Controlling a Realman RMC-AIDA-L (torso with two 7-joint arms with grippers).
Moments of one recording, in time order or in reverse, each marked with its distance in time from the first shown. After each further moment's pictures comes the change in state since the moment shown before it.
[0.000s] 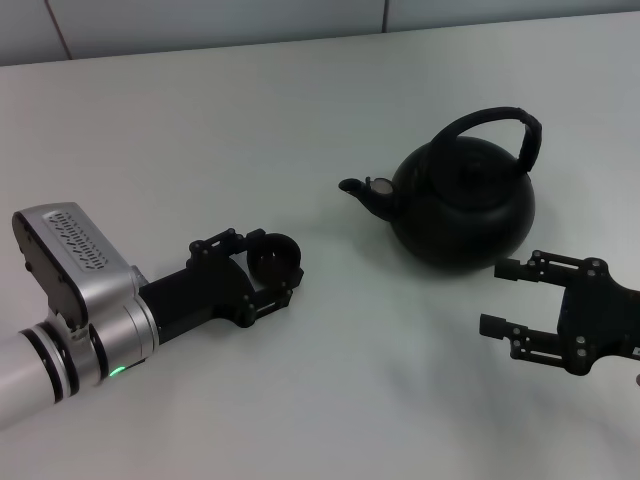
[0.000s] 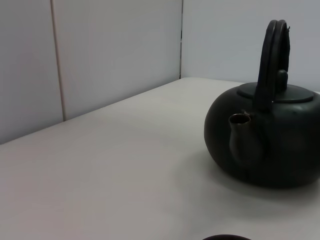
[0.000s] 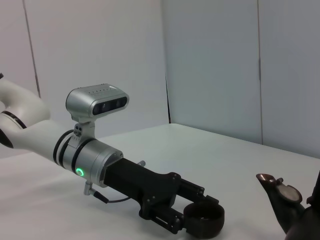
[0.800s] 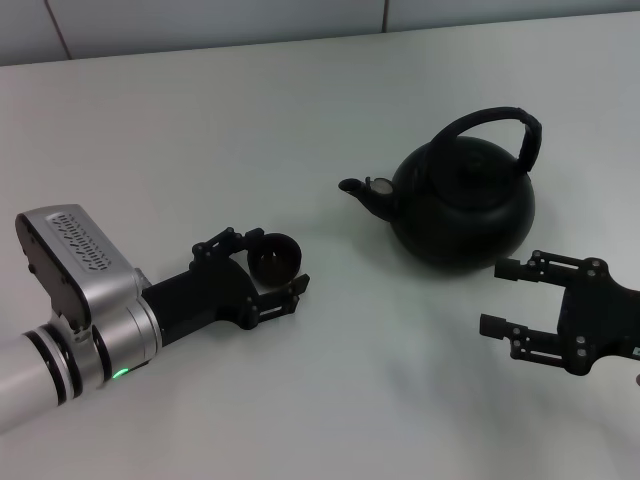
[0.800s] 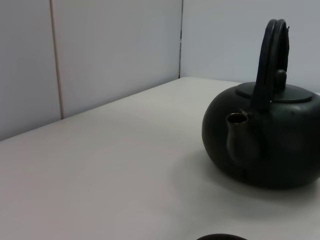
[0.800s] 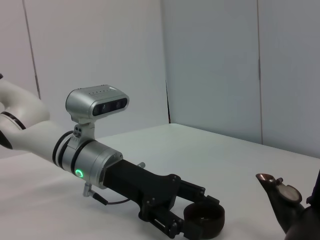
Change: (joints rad) left arm -0.001 0.000 -0.005 -0.013 0.001 -0.005 0.000; right arm 0.000 0.000 0.000 0.000 0.000 0.000 0.001
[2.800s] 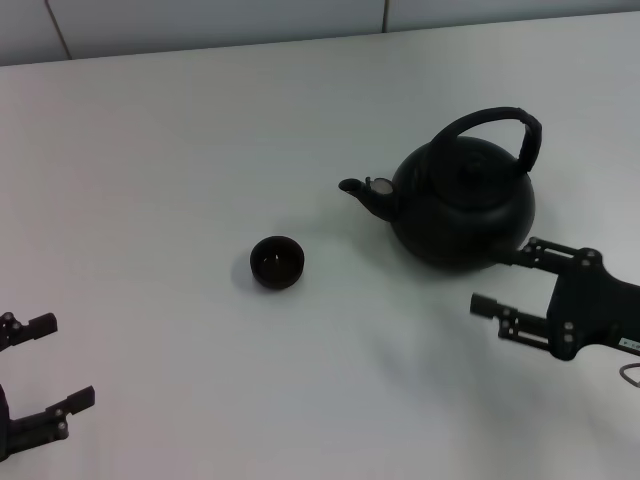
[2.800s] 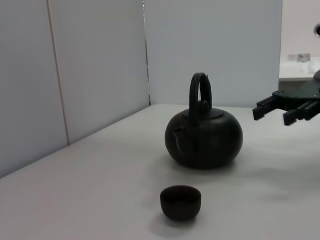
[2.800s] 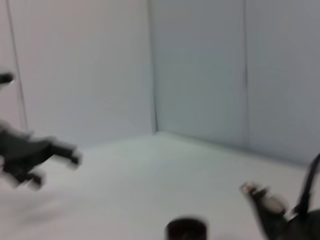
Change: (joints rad) left arm 0.414 0.086 0.040 0.662 0.146 0.763 -0.236; right arm 0.002 0.017 0.048 0.063 0.032 0.034 -0.049
